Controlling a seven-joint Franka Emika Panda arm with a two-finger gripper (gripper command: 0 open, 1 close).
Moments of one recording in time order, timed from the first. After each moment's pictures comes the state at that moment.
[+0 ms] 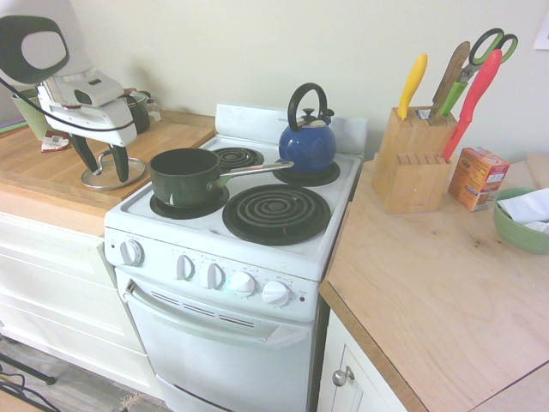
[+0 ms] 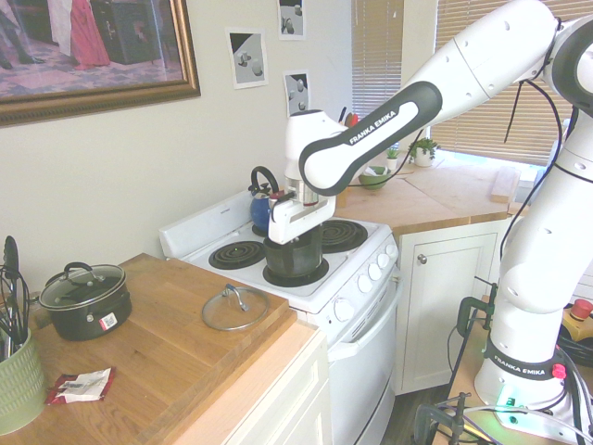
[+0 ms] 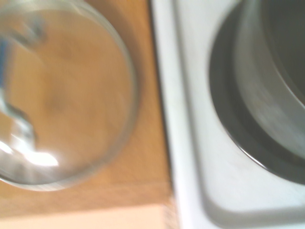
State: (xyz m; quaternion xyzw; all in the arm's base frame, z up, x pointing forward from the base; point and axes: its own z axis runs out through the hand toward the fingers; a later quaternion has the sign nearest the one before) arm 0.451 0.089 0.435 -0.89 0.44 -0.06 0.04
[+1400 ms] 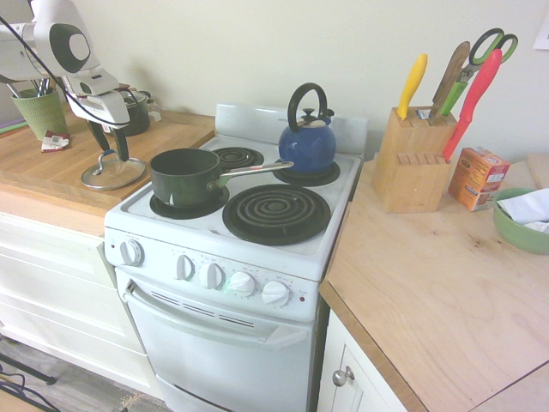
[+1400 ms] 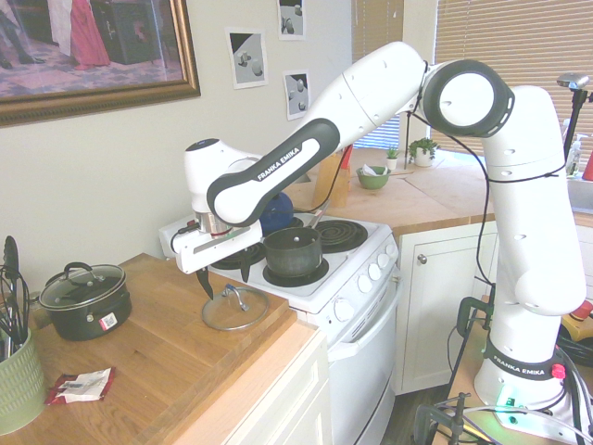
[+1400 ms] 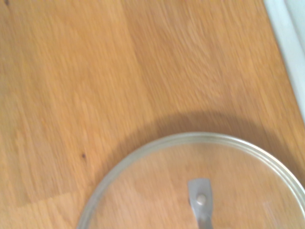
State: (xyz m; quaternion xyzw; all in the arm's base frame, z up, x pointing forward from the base) arm 0.587 0.197 0.389 -0.85 0.52 -0.05 -0.01
